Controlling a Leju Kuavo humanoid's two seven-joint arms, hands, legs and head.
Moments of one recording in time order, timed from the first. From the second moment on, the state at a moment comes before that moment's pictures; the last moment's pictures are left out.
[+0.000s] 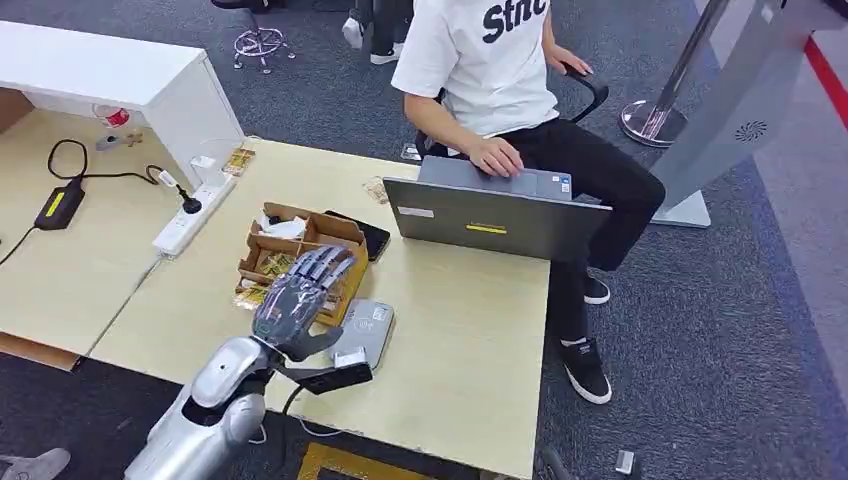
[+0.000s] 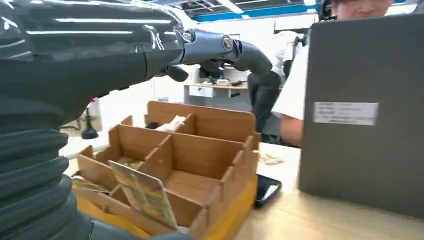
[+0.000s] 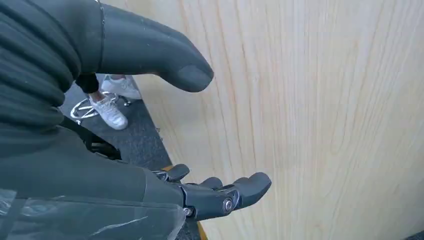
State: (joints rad) left arm -0.21 0.17 -0.32 -1.32 -1.07 0.16 -0.20; right arm -0.17 0.15 -0.52 -0.27 -0.51 0.37 -0.26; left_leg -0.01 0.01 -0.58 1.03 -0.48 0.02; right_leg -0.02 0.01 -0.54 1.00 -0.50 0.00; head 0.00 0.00
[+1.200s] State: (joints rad) left arm -0.23 0.18 -0.25 -1.17 -1.17 0.21 -0.14; right arm -0.17 0.15 -0.52 -0.27 -0.50 0.36 -0.27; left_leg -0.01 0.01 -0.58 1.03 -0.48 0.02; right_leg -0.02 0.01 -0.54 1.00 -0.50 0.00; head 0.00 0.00
